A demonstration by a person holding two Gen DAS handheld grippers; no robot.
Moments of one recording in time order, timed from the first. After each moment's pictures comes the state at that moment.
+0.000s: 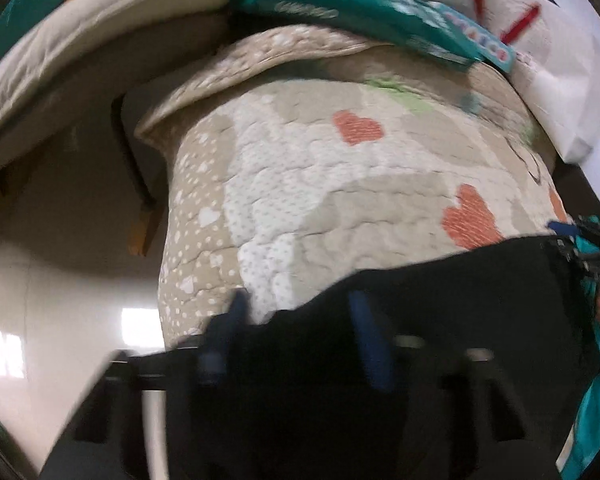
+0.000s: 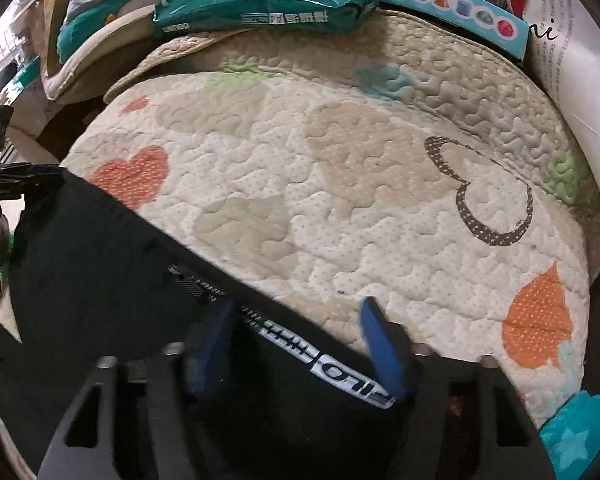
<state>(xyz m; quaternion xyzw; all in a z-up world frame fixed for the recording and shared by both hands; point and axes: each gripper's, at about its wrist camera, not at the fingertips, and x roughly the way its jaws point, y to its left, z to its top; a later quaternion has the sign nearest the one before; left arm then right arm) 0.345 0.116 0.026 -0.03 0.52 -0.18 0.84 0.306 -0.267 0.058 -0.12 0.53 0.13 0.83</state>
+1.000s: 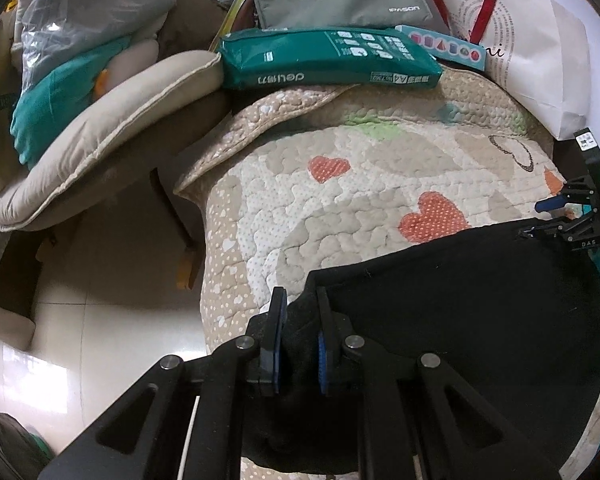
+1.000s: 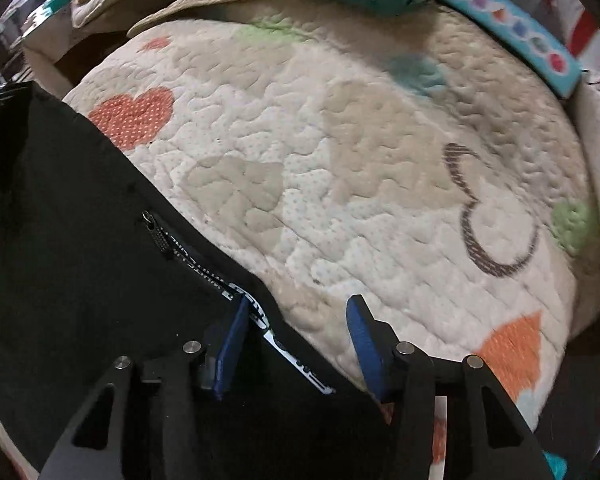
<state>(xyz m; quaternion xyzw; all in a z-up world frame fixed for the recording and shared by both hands) 0.293 0.096 0.083 0.04 0.44 -0.13 0.89 0.326 -0.273 0.047 -0.22 0.57 0.20 0.77</state>
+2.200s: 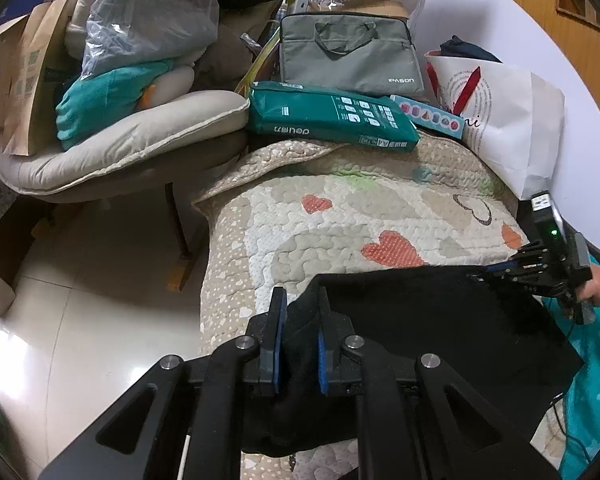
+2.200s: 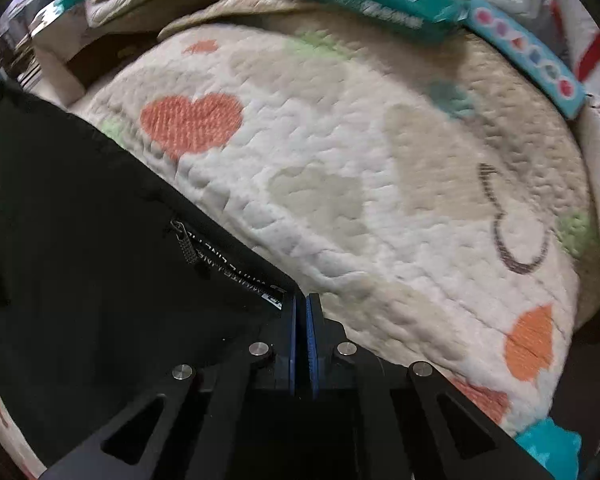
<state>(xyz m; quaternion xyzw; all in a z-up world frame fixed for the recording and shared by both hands) 0.212 0.127 0.126 -0.06 0.36 -0.14 0.92 0.281 -0.230 0.072 -0.22 0.54 0.17 0.79</state>
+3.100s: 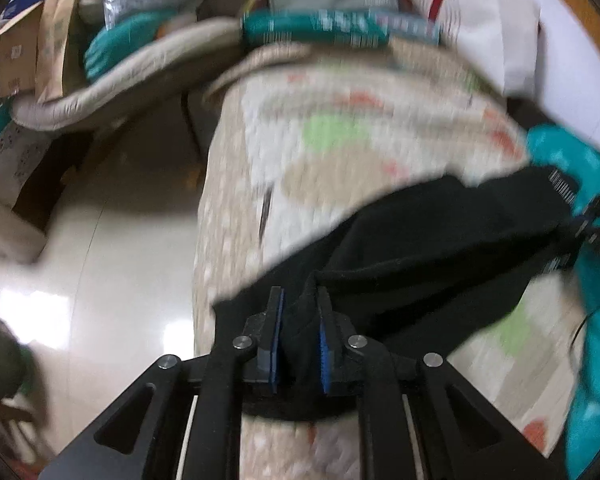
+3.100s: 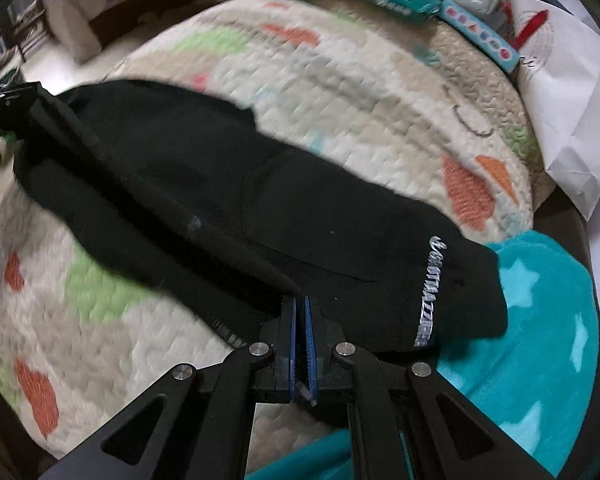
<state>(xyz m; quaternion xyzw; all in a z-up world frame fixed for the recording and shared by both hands) 0.037 0.097 0.066 0.02 0.47 -0.10 0.88 0.052 -0.233 0.084 -0.27 0.57 0.14 0.76</state>
